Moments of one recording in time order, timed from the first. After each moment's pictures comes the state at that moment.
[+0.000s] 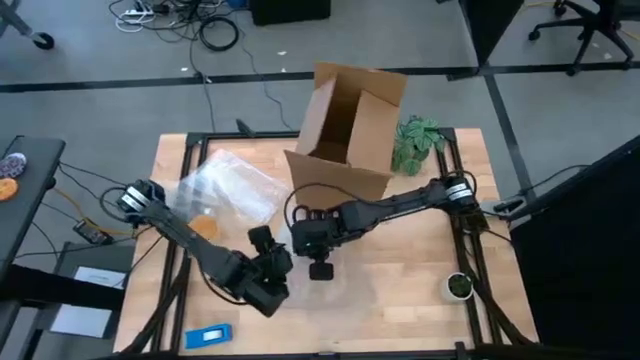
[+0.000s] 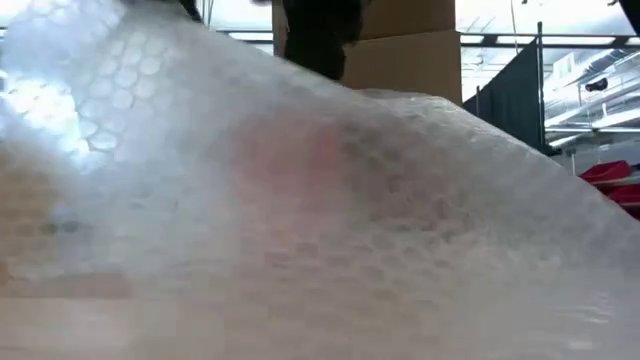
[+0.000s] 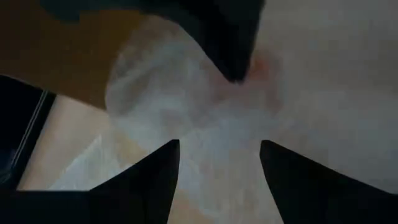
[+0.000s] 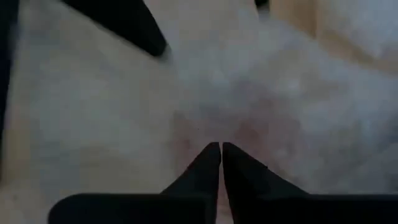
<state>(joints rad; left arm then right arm) -0.63 1.68 1.37 -1.04 -0.74 -0.72 0.21 2.07 1.89 -0.85 0.05 0.16</state>
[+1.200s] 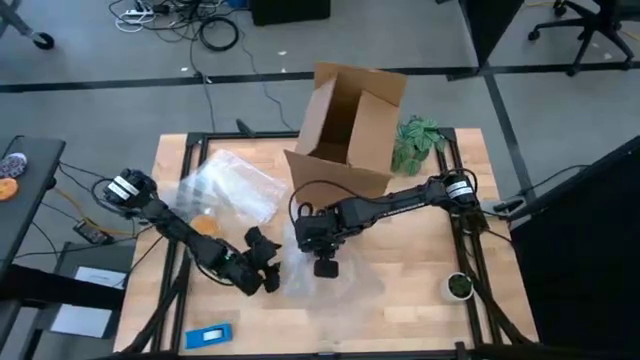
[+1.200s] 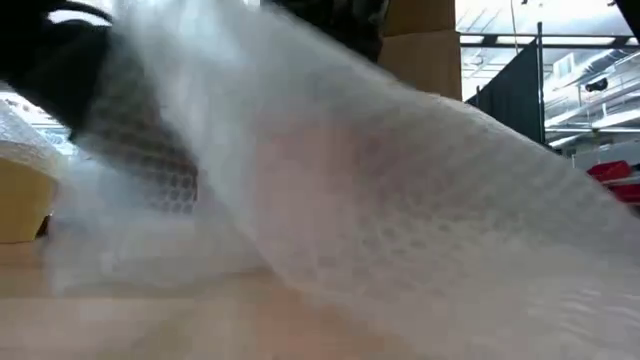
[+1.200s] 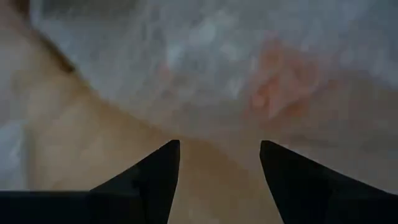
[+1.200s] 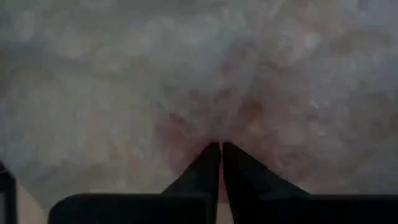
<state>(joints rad) -0.58 1.53 0.63 0.03 -0.76 -0.77 0.18 2.06 1.86 -0.94 -0.05 0.23</state>
